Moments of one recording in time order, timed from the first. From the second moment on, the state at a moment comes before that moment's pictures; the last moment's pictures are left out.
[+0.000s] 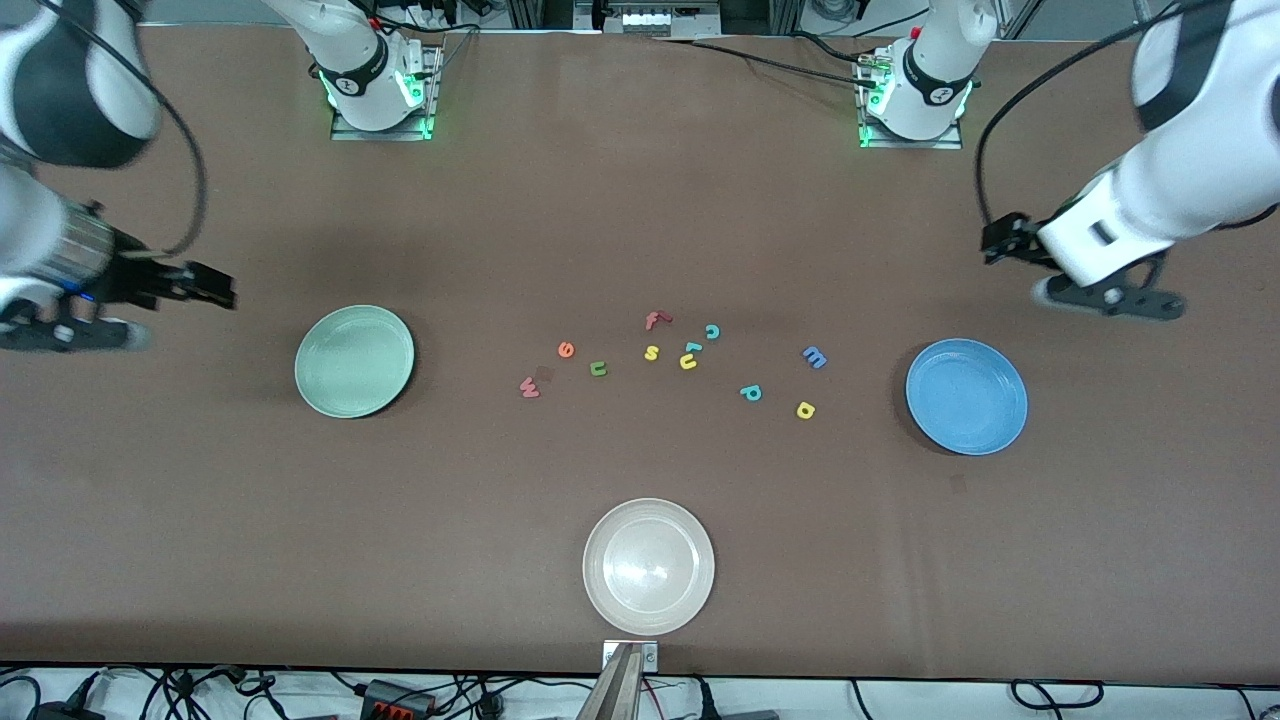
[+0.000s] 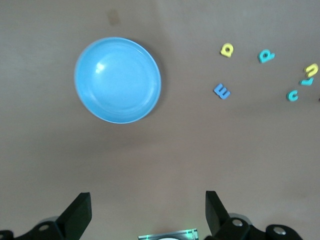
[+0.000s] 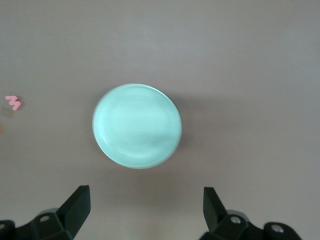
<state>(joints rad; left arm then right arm) -0.11 0.11 -0.06 -1.70 0.01 1.57 0.03 0.09 0.18 -0.03 -1.70 -0.02 1.78 -0.02</state>
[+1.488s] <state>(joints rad) -0.30 0.69 -0.07 -1.66 0.01 2.27 0.09 0.50 0.73 -0.02 -1.60 -0.02 2.30 0.18</state>
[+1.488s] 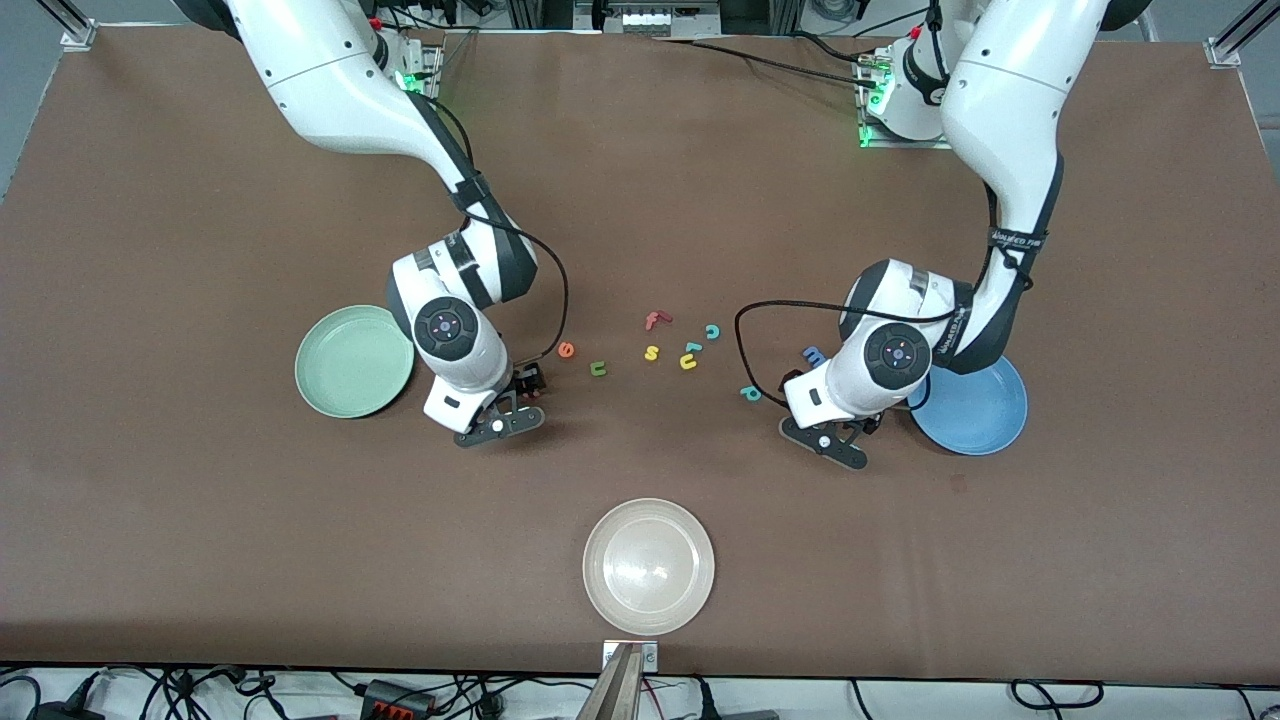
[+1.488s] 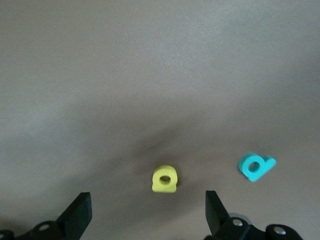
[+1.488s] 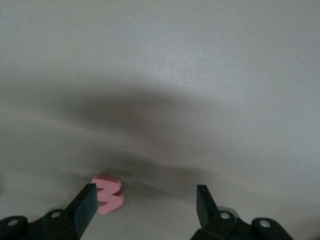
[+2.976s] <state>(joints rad) -0.27 0.64 -0.06 -1.61 0.02 2.12 0.10 0.56 0.78 -0.03 -1.58 -0.02 2.29 0.30</state>
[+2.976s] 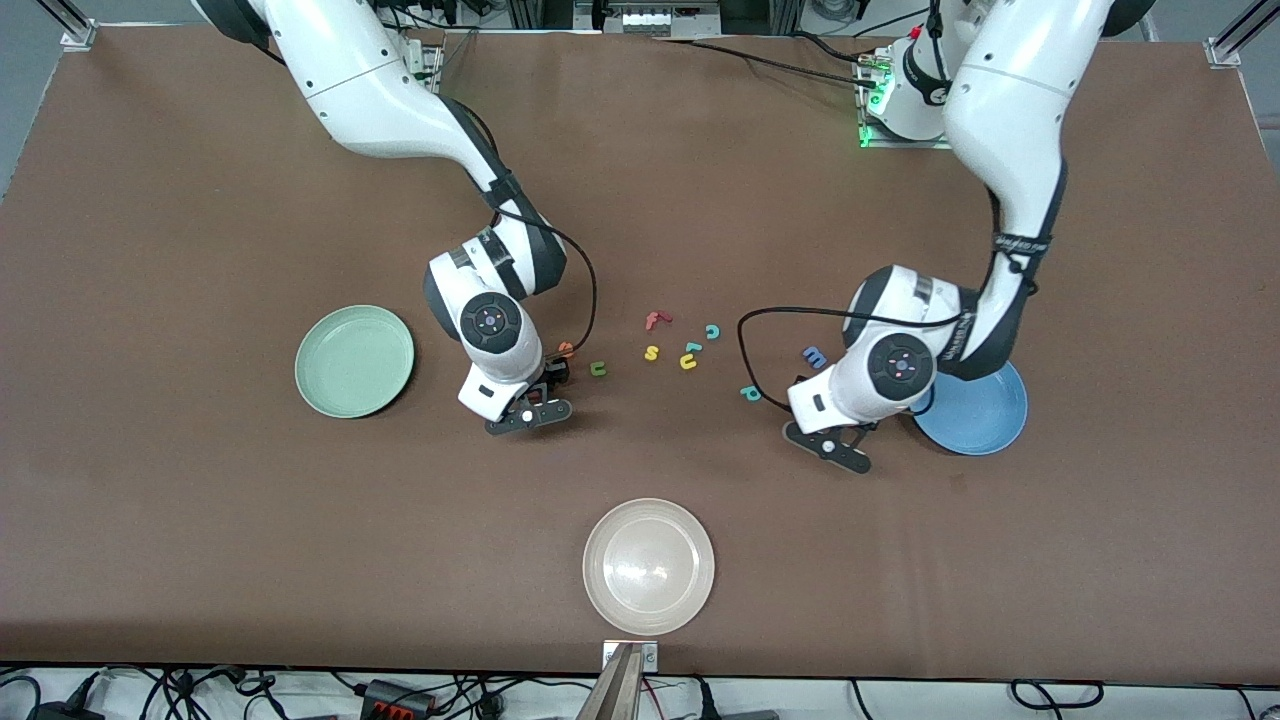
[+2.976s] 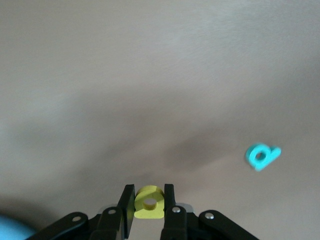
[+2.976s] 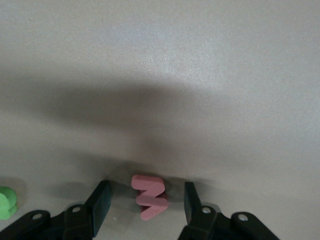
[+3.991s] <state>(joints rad) 0.00 0.63 -0.05 -1.77 0.11 2.12 0.25 0.52 0.70 -0.05 -1.55 -0.02 2.10 0.31</state>
